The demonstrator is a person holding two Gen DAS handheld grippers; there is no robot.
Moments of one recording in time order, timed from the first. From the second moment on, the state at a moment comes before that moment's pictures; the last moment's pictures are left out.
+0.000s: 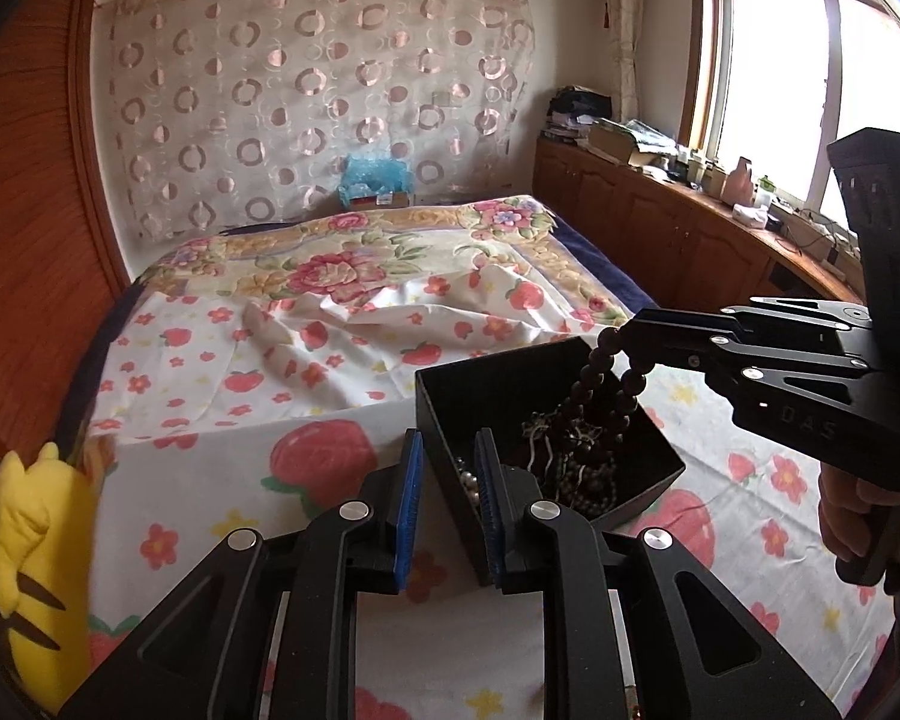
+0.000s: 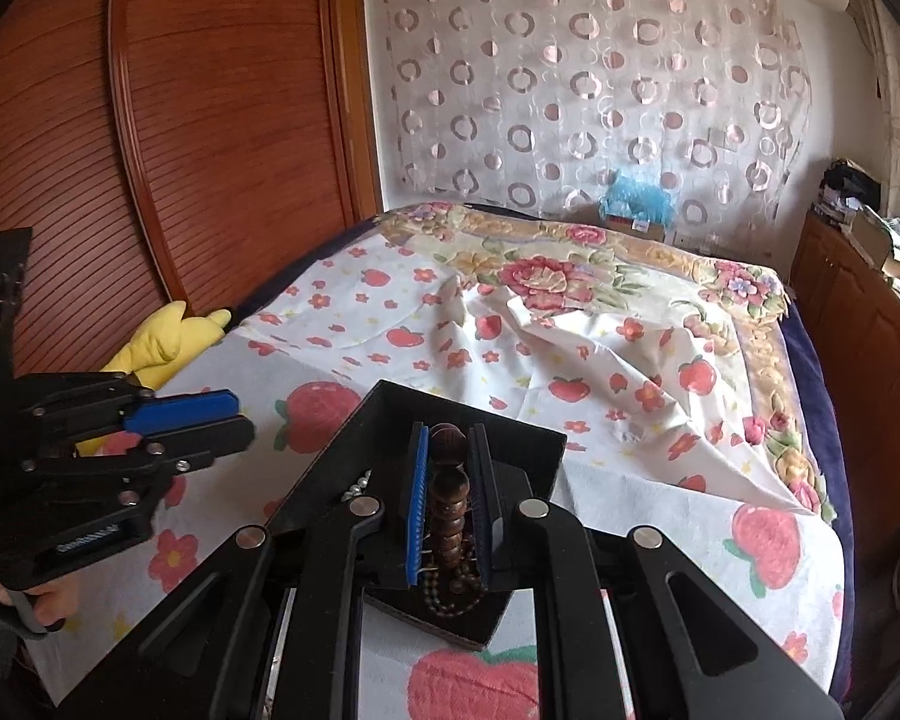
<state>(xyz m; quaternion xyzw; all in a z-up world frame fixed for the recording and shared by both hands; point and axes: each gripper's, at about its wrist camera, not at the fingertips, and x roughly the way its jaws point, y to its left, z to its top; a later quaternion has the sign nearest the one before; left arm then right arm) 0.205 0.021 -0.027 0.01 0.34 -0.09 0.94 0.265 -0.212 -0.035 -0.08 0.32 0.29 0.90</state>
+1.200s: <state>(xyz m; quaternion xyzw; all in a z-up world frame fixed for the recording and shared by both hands) 0.110 0.012 -0.082 0.04 0.39 -0.13 0.91 0.080 -0.238 -0.100 -0.12 0.34 0.36 0.86</state>
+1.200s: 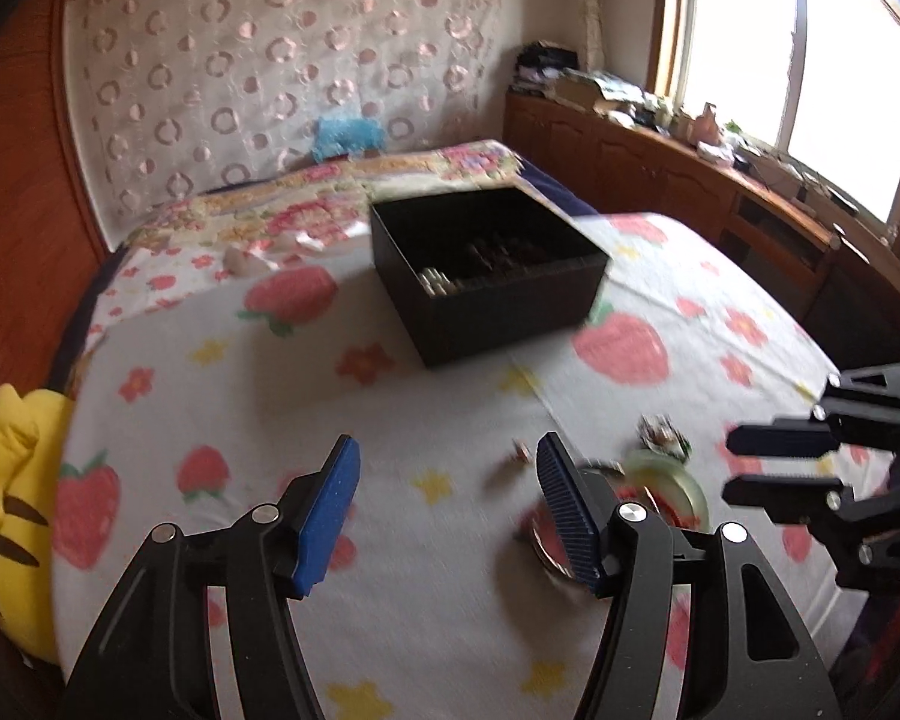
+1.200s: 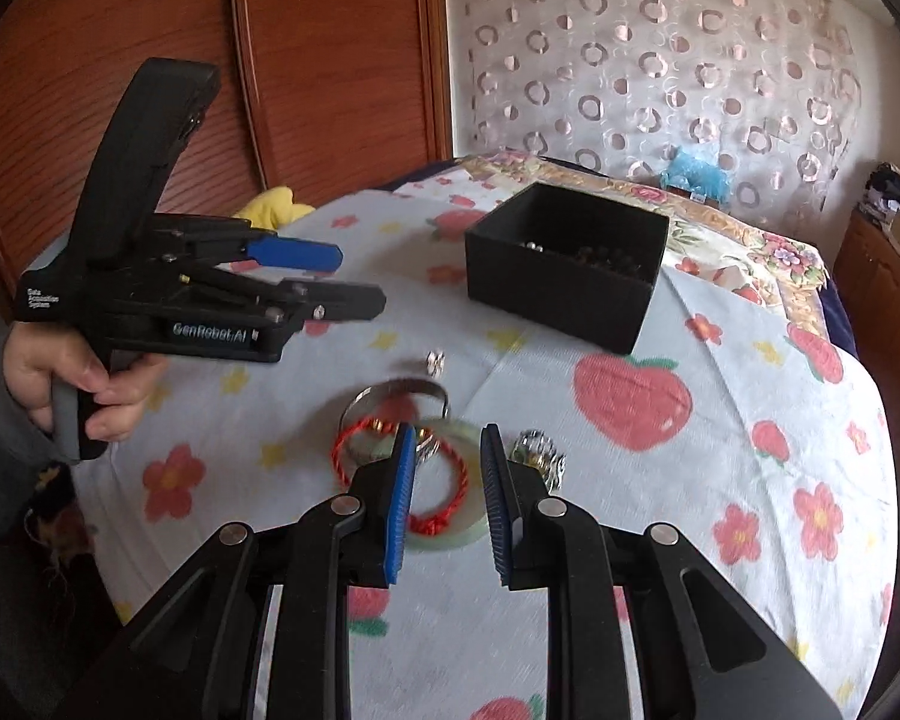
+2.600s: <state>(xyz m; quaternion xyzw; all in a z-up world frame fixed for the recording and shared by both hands) 0.117 -0.007 -0.115 0.02 0.45 -0.18 0.87 0.066 -0.208 -0.126 -0.20 0.37 0.40 0.81</state>
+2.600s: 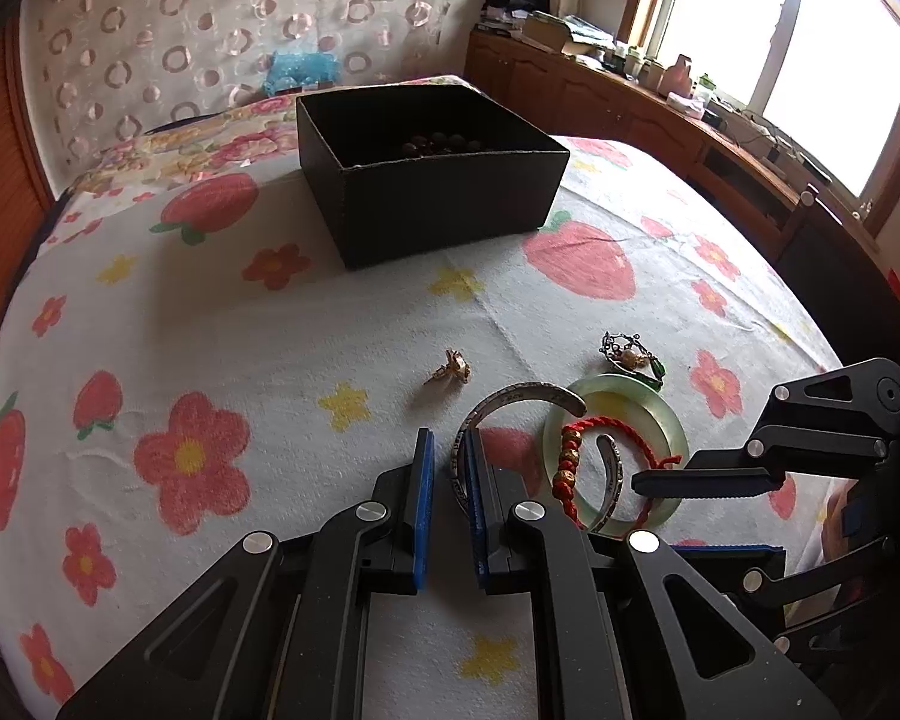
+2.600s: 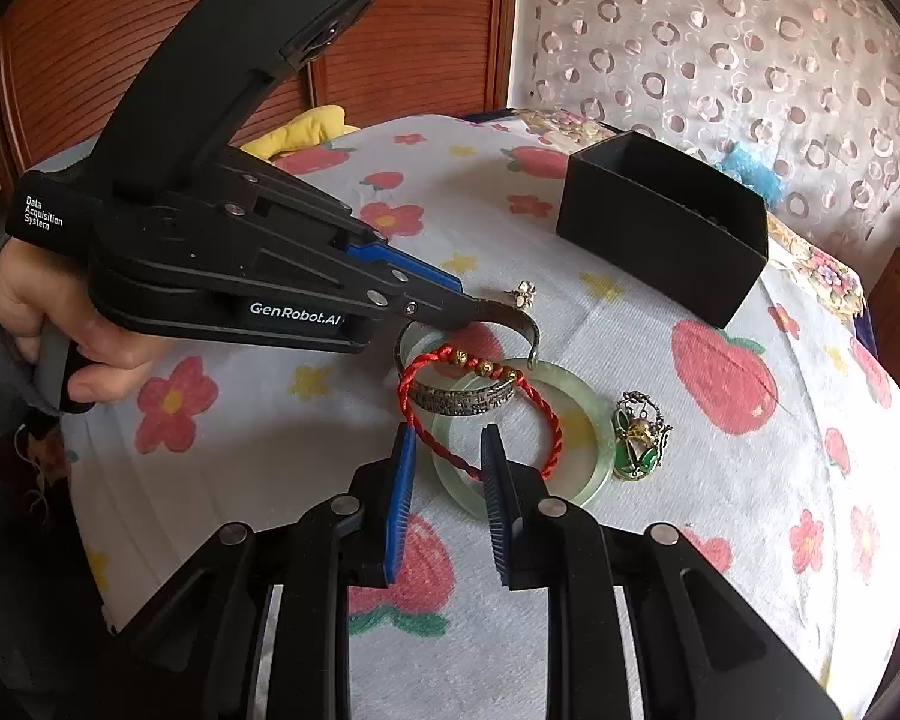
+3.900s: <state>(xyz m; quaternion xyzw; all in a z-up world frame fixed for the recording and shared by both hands) 0.116 0.010 -0.079 0.00 0.38 -0.13 0.91 0.101 -0.241 -0.068 -0.13 0.32 0.38 0.86</state>
